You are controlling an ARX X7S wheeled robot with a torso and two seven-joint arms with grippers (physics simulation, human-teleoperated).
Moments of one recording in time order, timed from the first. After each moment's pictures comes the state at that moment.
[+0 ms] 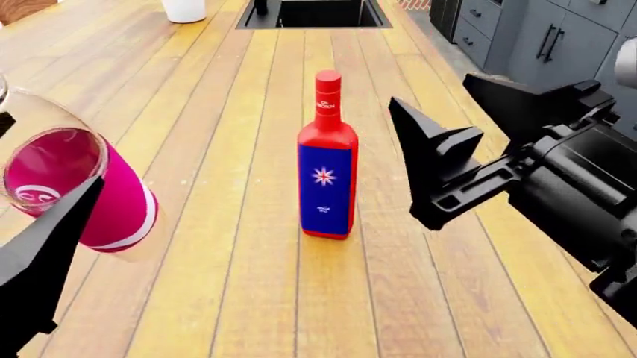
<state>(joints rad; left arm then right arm) -0.29 -1.05 -0.95 0.90 -1.63 -1.08 0.01 0.98 0.86 -0.14 -0.70 1.81 0.85 0.66</state>
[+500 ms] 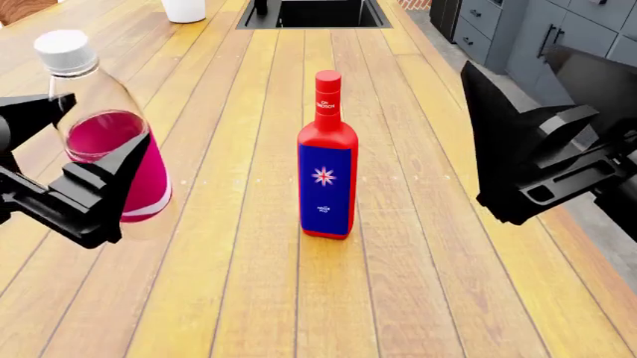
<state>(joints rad) -0.88 -1.19 -0.05 0.68 -1.67 -1.04 -0.37 0.89 0.99 0.06 -0.78 1.91 0.75 0.71</state>
